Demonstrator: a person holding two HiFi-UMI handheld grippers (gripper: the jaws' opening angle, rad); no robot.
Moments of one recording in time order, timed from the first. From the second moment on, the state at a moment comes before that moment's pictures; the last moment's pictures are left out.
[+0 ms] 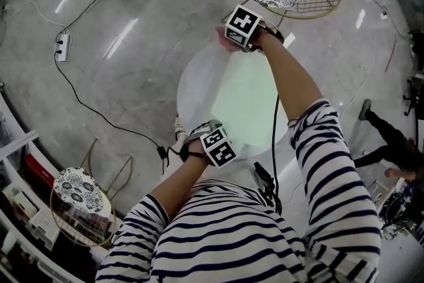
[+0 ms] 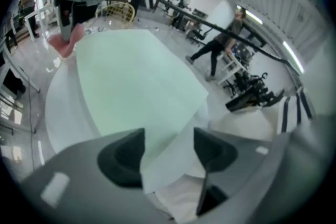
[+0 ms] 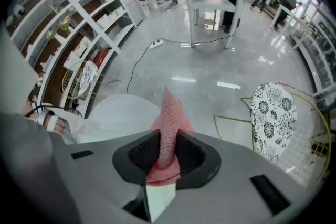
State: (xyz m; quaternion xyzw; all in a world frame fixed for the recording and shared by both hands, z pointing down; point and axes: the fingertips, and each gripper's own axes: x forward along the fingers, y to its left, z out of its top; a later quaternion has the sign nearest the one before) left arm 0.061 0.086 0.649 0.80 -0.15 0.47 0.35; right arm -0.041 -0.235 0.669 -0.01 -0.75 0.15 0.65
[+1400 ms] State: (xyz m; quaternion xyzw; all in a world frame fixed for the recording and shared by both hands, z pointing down) left arm 0.124 -0.086 0.673 0.77 -0.13 0.61 0.14; right arm 0.106 -0.240 0.683 0.08 -0.77 0.33 0.54
